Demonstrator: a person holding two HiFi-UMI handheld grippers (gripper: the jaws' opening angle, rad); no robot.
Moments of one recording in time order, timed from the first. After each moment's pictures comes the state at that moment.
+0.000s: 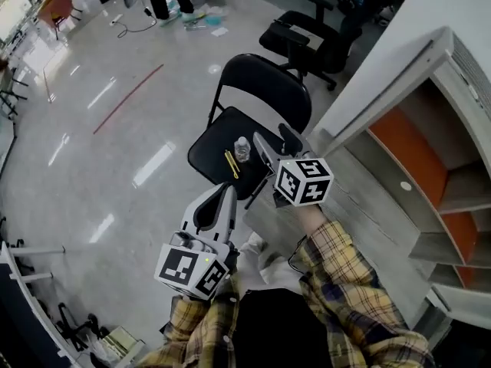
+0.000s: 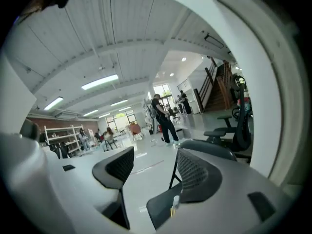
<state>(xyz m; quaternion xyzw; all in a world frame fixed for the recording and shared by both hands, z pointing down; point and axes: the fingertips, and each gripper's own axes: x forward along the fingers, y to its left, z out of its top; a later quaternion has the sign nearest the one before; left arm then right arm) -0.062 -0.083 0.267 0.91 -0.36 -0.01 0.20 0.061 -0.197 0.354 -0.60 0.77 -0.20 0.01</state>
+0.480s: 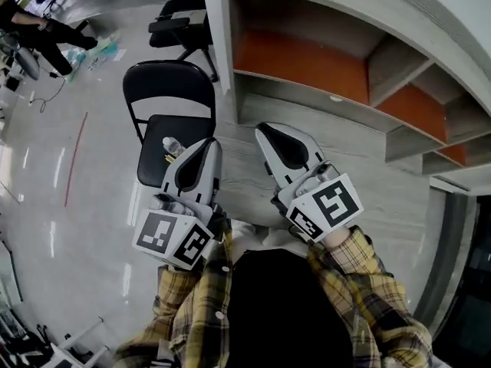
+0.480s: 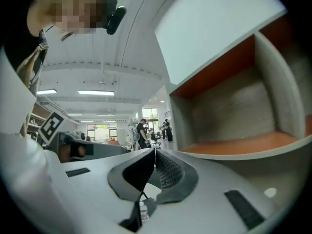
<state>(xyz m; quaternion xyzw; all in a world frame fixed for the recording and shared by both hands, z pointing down) 0.112 -0.025 0.228 0.98 -0.10 0.02 0.17 0.173 0.017 0.218 -0.72 0.69 -0.04 0.06</state>
